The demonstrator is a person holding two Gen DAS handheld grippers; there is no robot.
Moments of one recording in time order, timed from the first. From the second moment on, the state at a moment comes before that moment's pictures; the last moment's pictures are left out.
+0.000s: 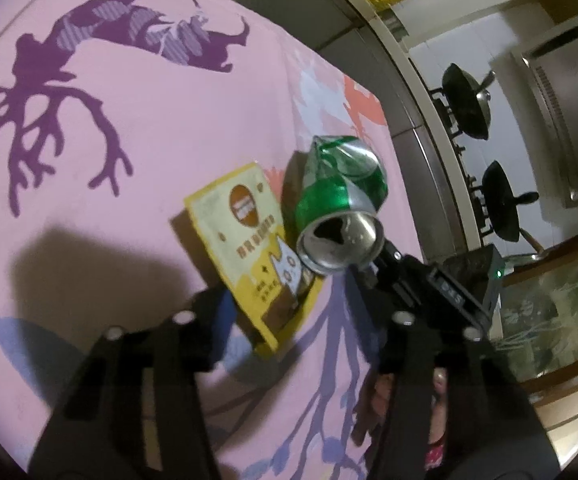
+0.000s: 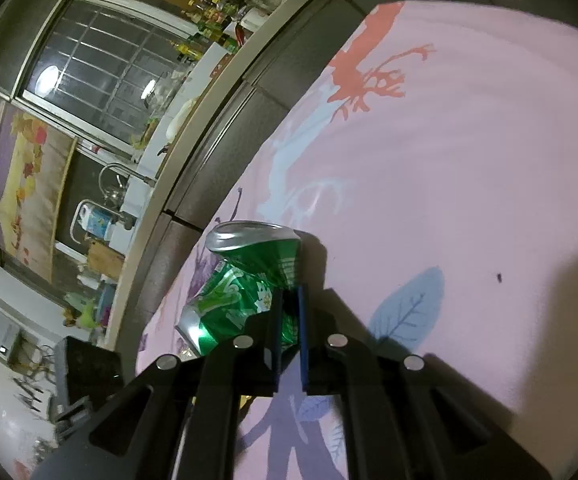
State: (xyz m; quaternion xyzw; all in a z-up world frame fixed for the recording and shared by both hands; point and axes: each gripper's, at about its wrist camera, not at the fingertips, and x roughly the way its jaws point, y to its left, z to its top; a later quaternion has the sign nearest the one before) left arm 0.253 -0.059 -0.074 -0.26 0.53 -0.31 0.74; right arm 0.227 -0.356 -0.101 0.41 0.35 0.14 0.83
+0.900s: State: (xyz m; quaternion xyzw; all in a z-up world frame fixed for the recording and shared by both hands) left arm 0.264 -0.033 -0.072 -0.27 0.53 -0.30 0.75; right arm 0.215 -0.347 -0.093 0.40 0.34 0.14 0.84
